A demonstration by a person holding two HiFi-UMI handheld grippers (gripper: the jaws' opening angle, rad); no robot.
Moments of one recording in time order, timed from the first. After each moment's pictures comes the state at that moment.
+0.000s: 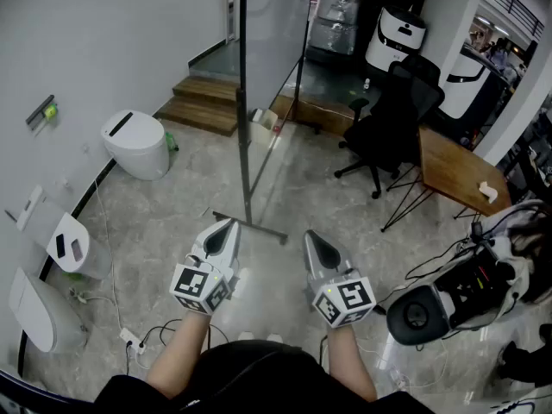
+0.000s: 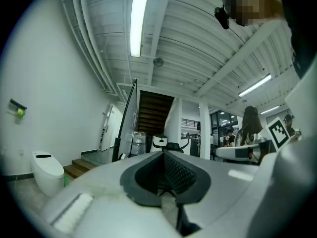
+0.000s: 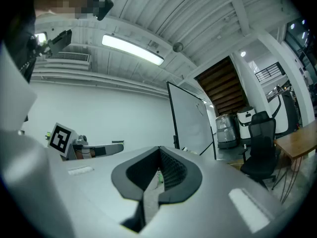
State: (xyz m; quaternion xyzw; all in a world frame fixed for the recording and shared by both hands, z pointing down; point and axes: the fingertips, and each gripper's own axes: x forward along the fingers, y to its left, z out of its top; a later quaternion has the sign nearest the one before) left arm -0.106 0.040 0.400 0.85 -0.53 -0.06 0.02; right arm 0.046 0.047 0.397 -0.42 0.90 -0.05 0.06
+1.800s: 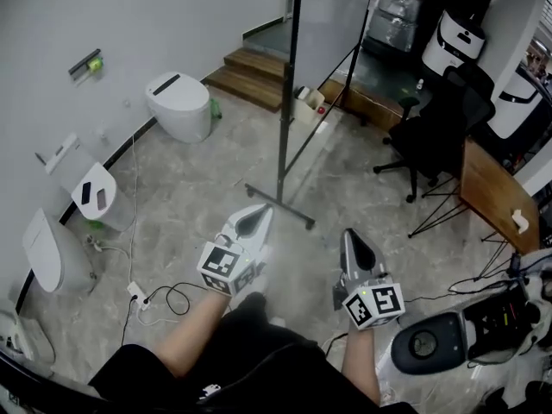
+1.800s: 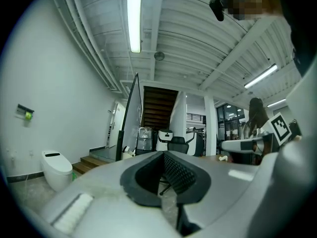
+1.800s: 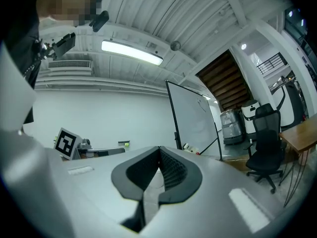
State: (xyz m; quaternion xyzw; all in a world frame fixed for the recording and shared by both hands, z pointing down) left arm -0.080 0.044 0.428 0.82 -0.57 -0.03 0.02; right arm 0.090 0.047 0.418 -0.39 0.92 -0.07 0.07
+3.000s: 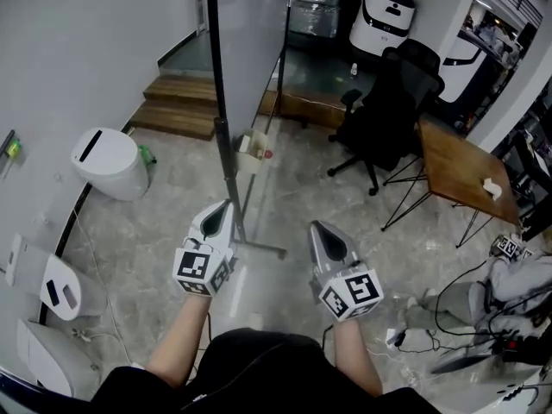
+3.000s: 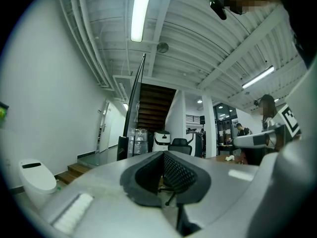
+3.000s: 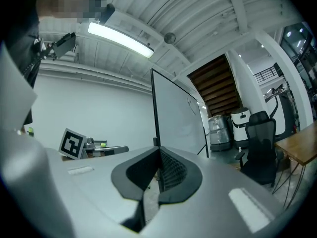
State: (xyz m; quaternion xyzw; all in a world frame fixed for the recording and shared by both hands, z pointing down) left arm -0.165 -0.236 0.417 0.85 -0.52 -0.03 0.01; right arm 0.007 -0.186 0.403 -0.47 0.88 -0.05 0.06
